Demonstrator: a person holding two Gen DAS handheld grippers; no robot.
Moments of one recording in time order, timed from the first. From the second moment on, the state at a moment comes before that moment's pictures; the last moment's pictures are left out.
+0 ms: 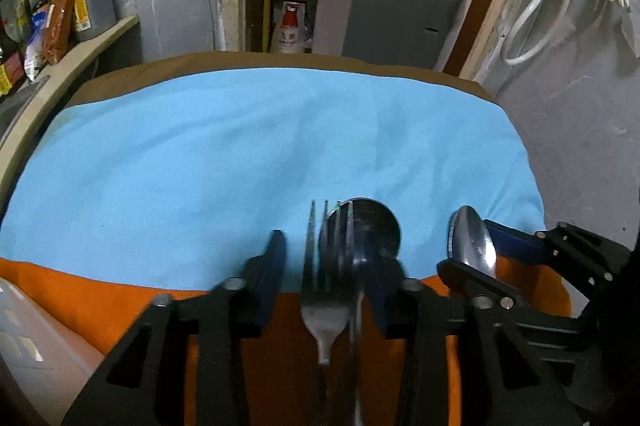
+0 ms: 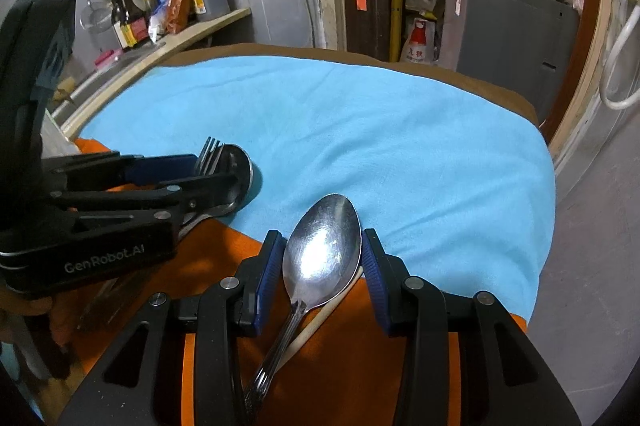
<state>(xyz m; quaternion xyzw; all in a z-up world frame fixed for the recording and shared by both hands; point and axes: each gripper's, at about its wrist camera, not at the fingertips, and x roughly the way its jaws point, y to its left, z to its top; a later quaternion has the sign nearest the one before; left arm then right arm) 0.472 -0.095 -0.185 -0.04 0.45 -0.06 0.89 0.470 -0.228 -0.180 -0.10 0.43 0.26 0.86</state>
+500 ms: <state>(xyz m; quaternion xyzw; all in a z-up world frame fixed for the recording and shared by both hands) 0.402 -0.082 -0.156 -0.09 0.35 -0.10 0.93 0.438 -0.263 -0.145 0.00 0.33 0.26 0.91</state>
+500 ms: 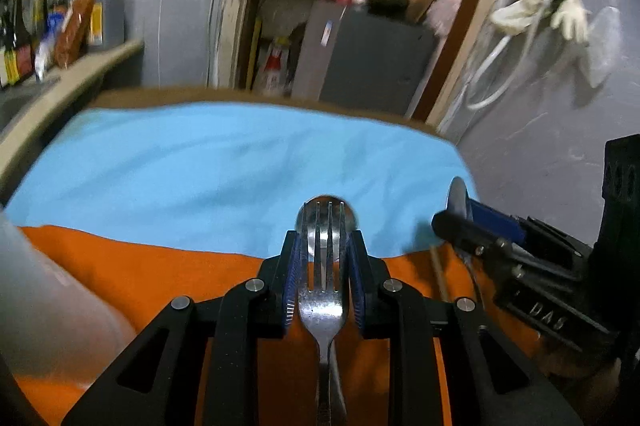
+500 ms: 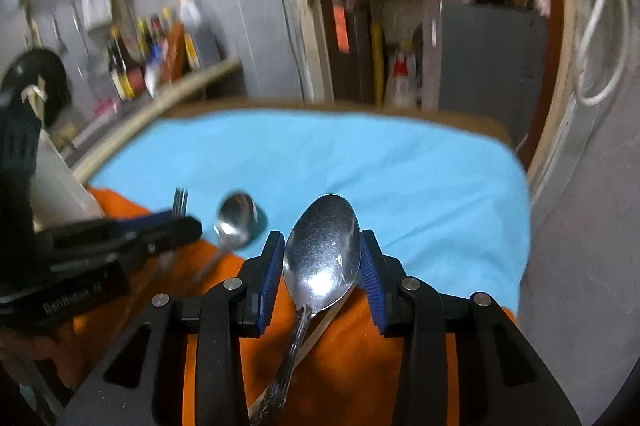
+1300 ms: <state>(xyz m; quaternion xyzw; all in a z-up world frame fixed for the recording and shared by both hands) 0.321 -0.050 -0.055 -0.11 0.17 -0.11 0.97 0.355 -0.245 -0.035 0.08 0.08 0.26 0.96</state>
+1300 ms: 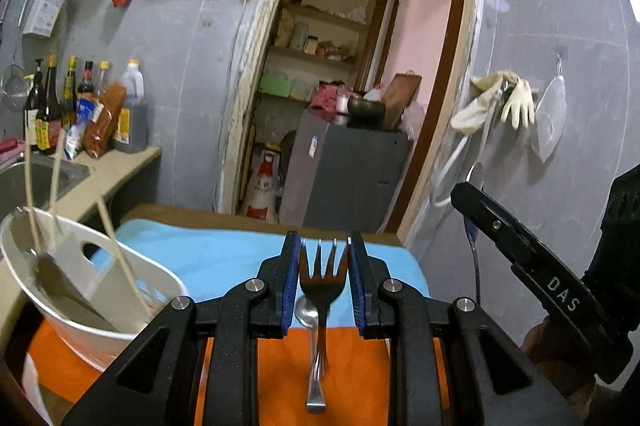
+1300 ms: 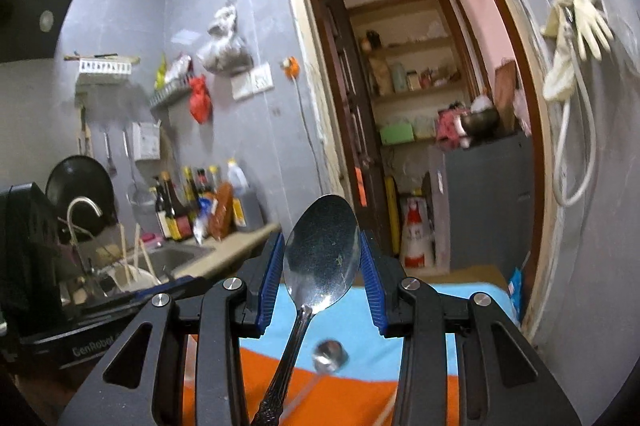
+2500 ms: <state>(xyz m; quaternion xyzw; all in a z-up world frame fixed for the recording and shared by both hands) 0.279 0.169 0.046 -0.19 0.13 -0.05 0.97 0.356 -0.073 0.011 0.05 -0.01 0.27 0.96</state>
